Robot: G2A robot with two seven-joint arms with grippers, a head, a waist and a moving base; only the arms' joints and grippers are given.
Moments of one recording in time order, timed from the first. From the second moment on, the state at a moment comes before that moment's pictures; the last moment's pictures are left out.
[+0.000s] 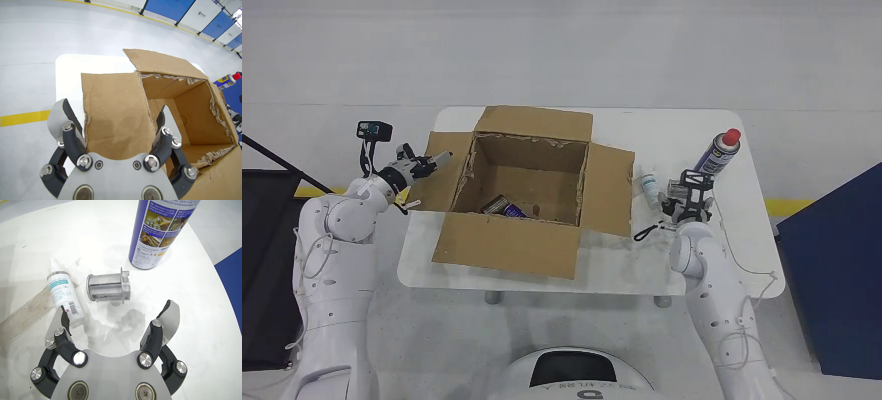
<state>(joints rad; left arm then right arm) 1.21 -1.20 -1.72 -1.34 0.84 -0.48 -0.65 -1.45 -1.38 1.44 -1.48 -1.36 0.35 0.44</state>
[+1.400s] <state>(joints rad) 1.21 -1.20 -1.72 -1.34 0.84 -0.48 -0.65 -1.72 -1.36 1.70 -1.80 -0.90 0.00 0.21</state>
